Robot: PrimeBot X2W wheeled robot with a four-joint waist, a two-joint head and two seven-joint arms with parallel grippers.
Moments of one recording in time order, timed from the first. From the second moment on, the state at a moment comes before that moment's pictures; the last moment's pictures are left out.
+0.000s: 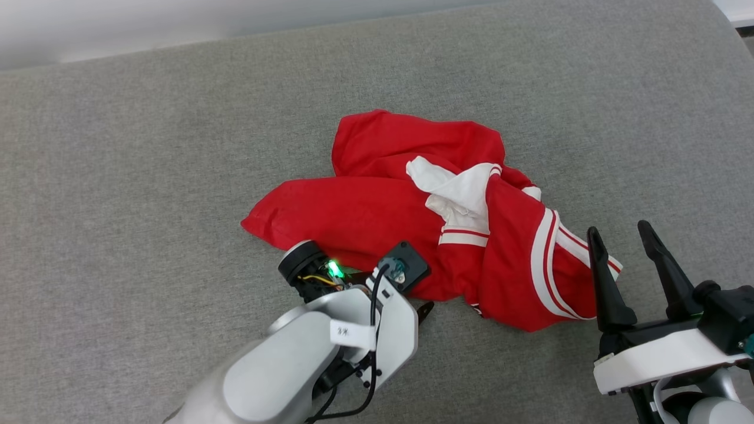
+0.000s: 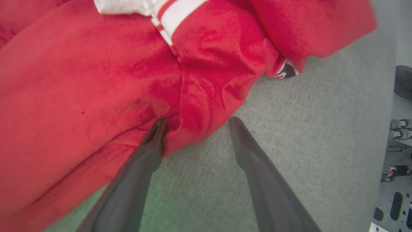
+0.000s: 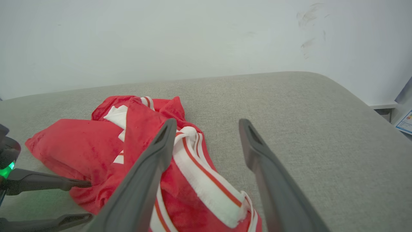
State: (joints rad) left arm -0.62 0.26 -0.90 0.33 -0.42 -0.13 0.43; right arm -0.01 -0.05 0.00 -0.18 0.15 0.13 -0.02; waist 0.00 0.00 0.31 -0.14
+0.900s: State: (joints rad) left arm -0.51 0.45 -0.88 0.09 -0.51 0.06 0.35; right arm 0.01 -0.05 -0.02 -0.14 0.20 0.13 -0.03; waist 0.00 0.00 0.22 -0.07
